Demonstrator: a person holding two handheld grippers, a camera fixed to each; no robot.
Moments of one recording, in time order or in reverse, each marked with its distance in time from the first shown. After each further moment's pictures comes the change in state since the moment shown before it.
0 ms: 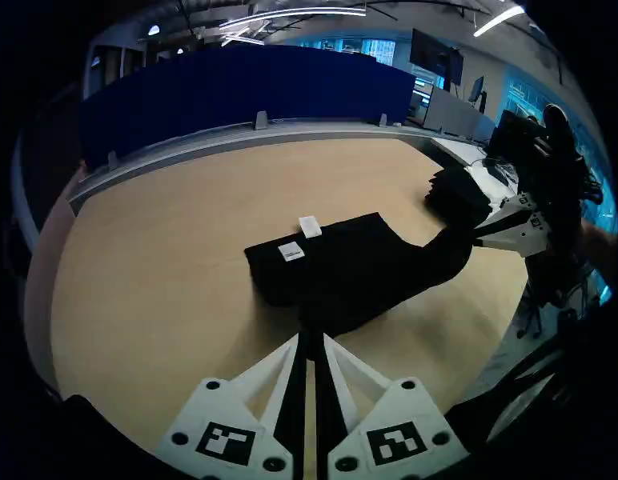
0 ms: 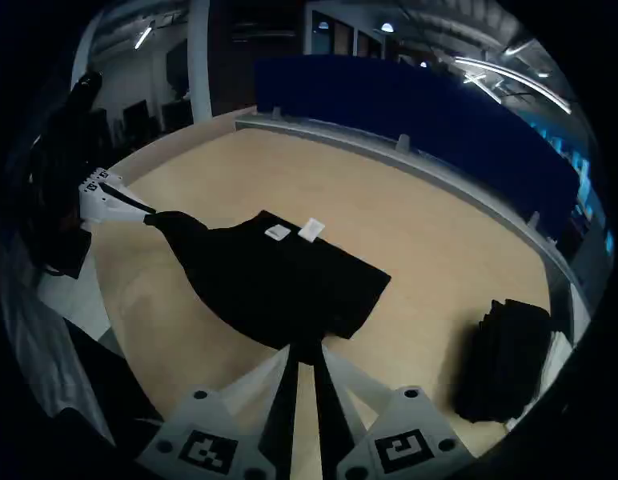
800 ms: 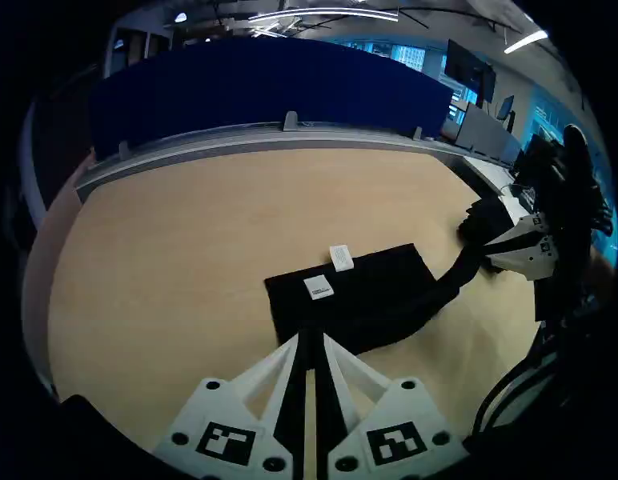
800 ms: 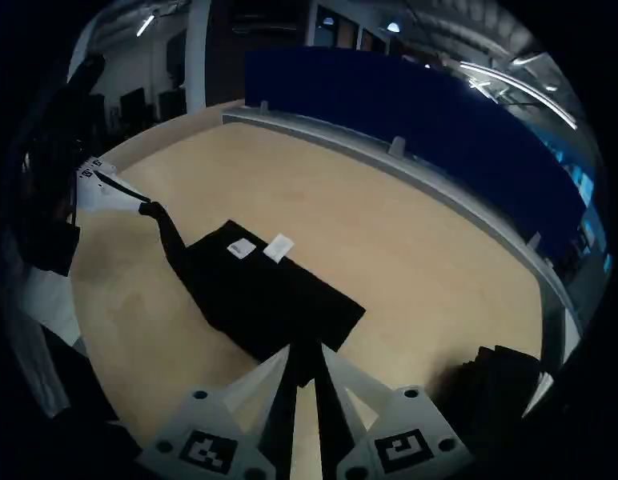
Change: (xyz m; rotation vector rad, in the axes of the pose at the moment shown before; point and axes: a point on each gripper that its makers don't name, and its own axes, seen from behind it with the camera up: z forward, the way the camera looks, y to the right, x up) left arm 0.051 -0.036 0.059 0.071 -0.002 -0.096; right arm 0.042 0.056 0.053 -0.045 -0.026 -0.042
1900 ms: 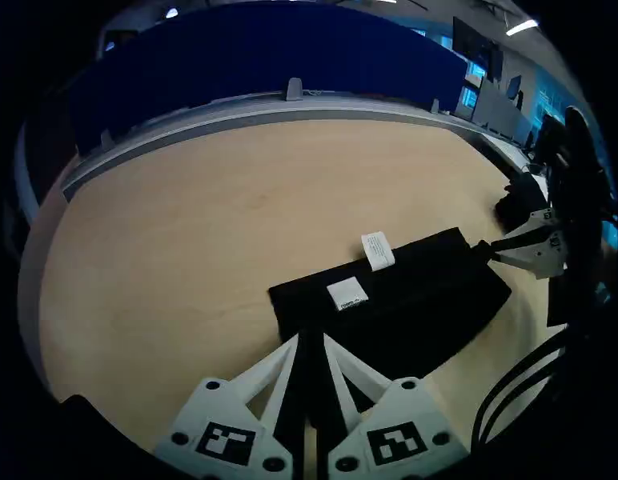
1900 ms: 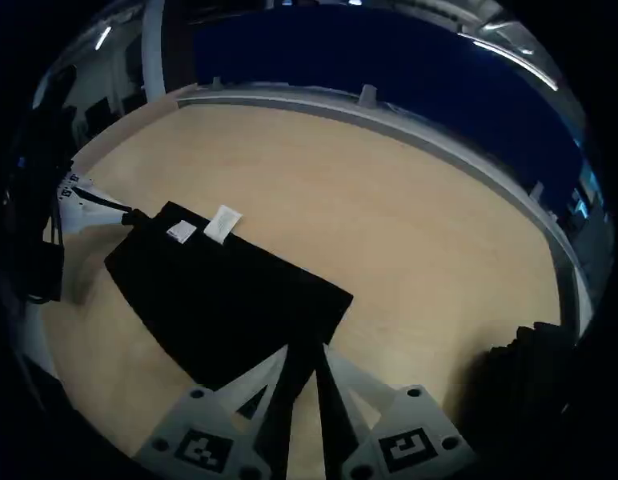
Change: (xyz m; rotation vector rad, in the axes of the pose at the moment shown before) left arm -0.018 -0.024 0.103 0.034 -0.068 0.045; right arm -0.041 0.036 0.091 -0.069 -0.093 0.140
